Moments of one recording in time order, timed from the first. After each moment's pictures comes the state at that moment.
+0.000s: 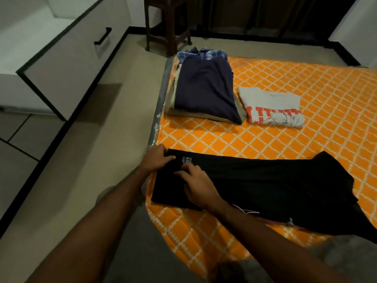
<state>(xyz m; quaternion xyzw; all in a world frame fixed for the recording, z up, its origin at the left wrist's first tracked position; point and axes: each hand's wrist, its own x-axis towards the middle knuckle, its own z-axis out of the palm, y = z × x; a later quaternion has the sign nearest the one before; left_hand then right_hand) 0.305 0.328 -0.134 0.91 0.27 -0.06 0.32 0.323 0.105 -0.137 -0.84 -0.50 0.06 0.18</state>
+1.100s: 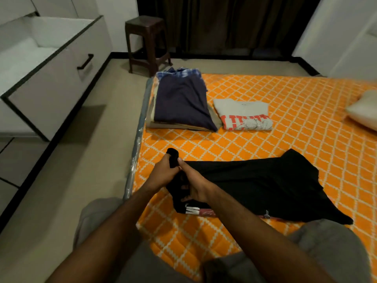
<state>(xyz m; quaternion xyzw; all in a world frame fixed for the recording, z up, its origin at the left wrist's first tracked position) 0.290 0.221 -0.077 0.82 0.24 0.01 0.51 0.336 0.090 -0.072 -0.63 0.03 0.53 0.56</state>
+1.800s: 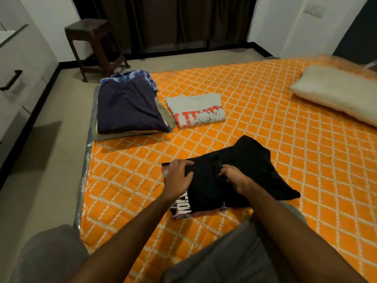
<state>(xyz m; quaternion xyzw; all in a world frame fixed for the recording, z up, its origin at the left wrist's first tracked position) 0.380 0.041 -0.099 0.91 0.10 0.00 0.40 0.458 -0.162 -0.104 -0.78 0.13 0.32 0.52</state>
